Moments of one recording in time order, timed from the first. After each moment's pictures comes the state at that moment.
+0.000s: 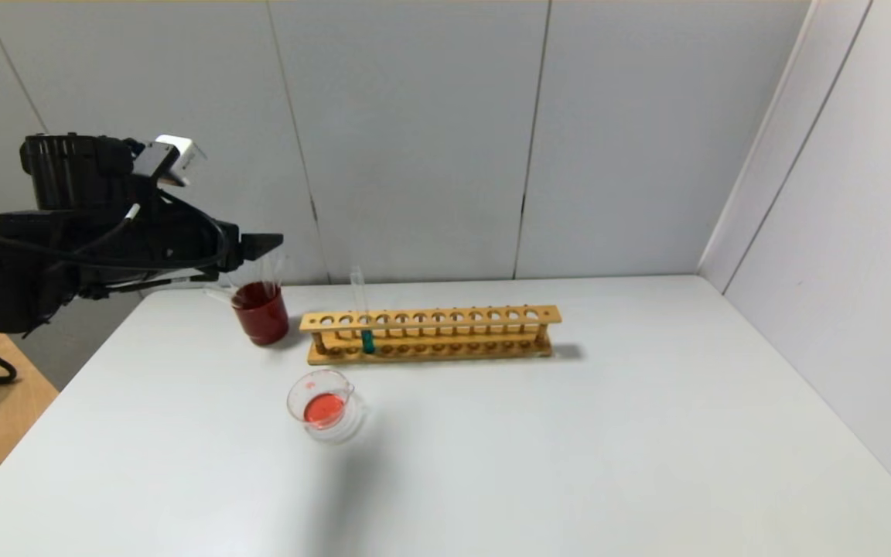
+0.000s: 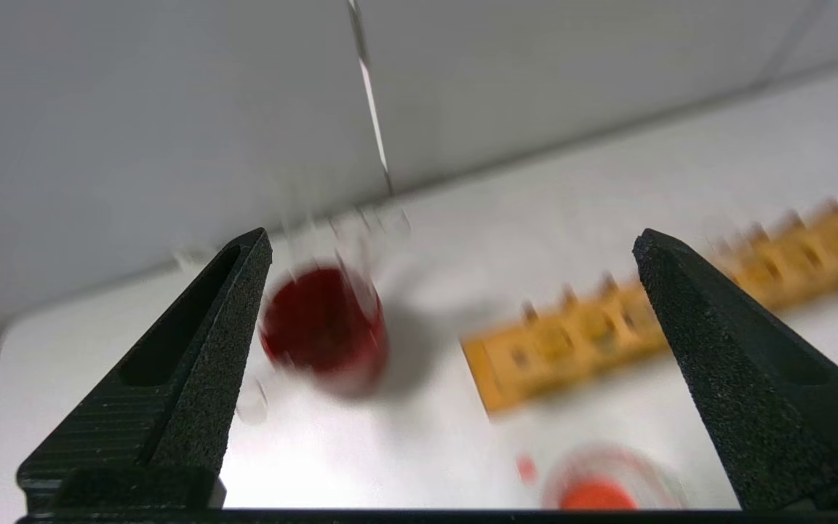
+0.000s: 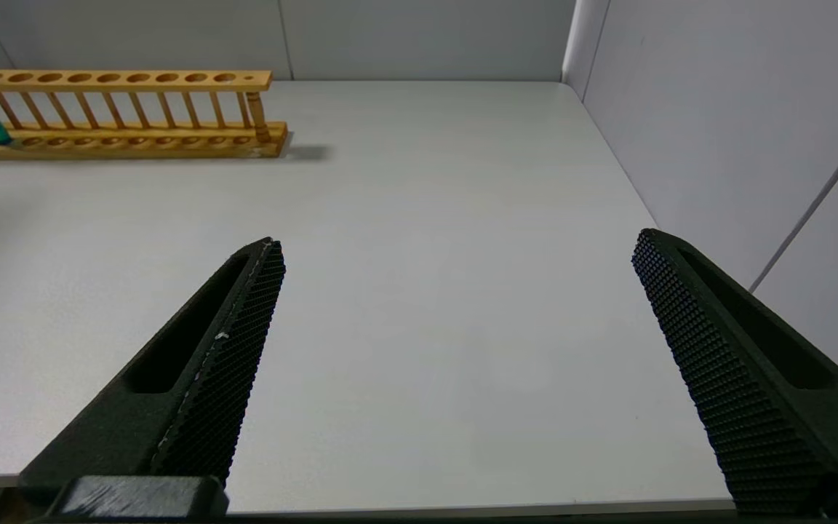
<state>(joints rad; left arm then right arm) -0.05 1.75 -1.08 -0.42 -0.22 0.13 0.00 0.00 0.00 0.00 0.00 0.00</state>
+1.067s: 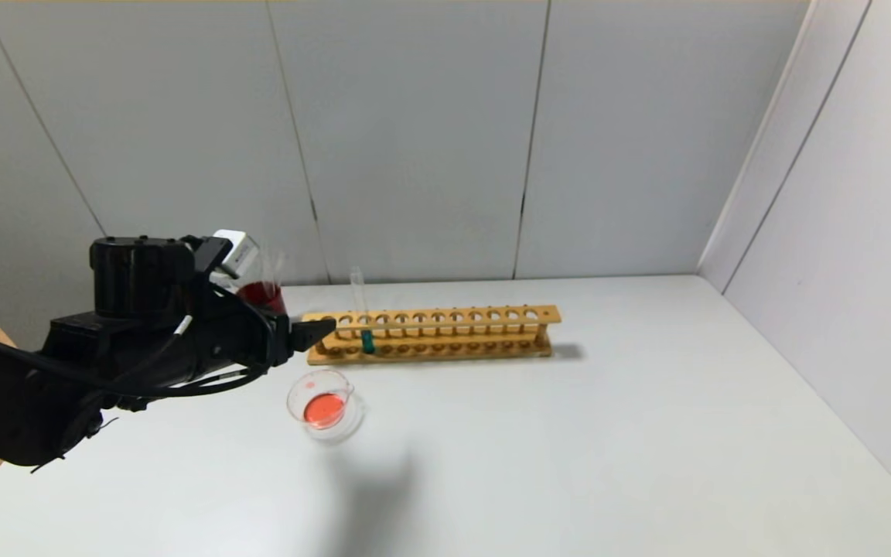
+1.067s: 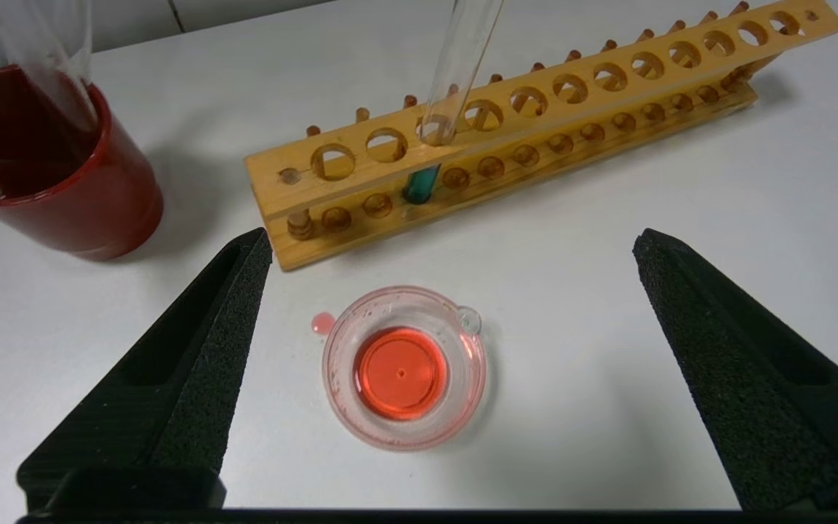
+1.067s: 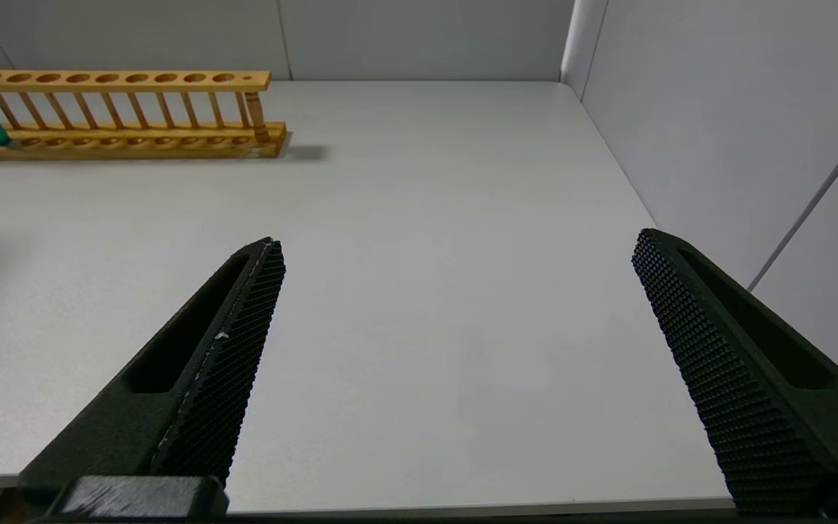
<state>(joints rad) -0.23 1.72 -0.70 -0.66 -0.21 -0.04 0.00 0.00 0.00 0.00 0.00 0.00</state>
